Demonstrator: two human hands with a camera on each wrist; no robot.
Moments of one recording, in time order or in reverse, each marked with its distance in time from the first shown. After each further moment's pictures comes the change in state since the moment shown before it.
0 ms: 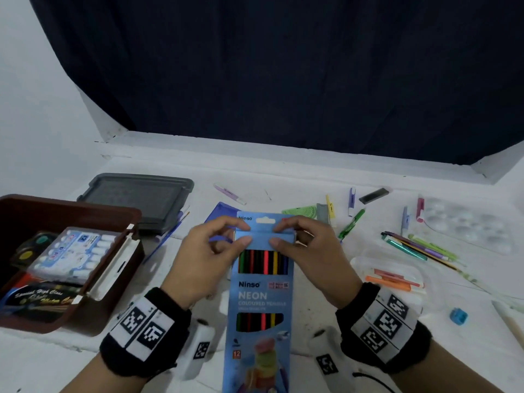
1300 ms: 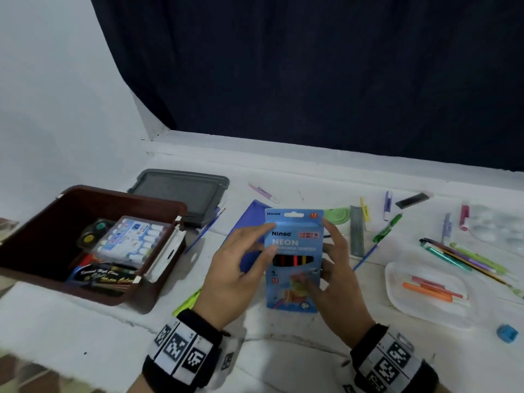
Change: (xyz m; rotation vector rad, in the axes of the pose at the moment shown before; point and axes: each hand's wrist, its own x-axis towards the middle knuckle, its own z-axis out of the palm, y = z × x) left_hand -0.041 0.000 -0.009 0.138 0.085 0.055; right_hand -0.036 0.041 0.034 -0.010 -0.021 -0.162
